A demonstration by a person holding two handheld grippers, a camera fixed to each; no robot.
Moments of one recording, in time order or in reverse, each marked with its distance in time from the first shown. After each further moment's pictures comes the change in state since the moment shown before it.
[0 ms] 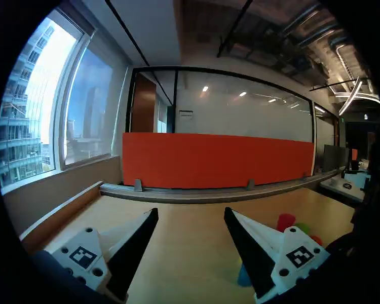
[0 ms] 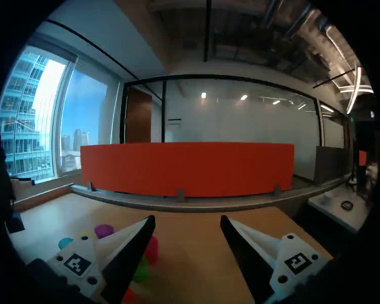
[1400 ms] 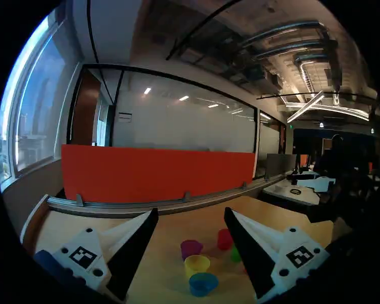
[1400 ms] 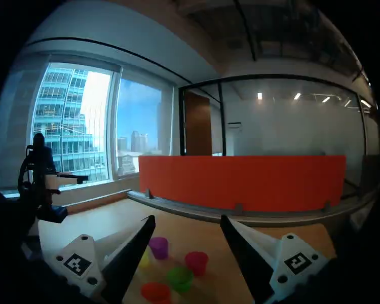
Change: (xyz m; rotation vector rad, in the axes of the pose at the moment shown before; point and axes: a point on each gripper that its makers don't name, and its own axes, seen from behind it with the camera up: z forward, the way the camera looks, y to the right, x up) left arm 0.073 0.092 -0.004 -0.453 0.007 -0.020; right arm 0.066 -0.071 -0.010 0.444 0.000 -0.003
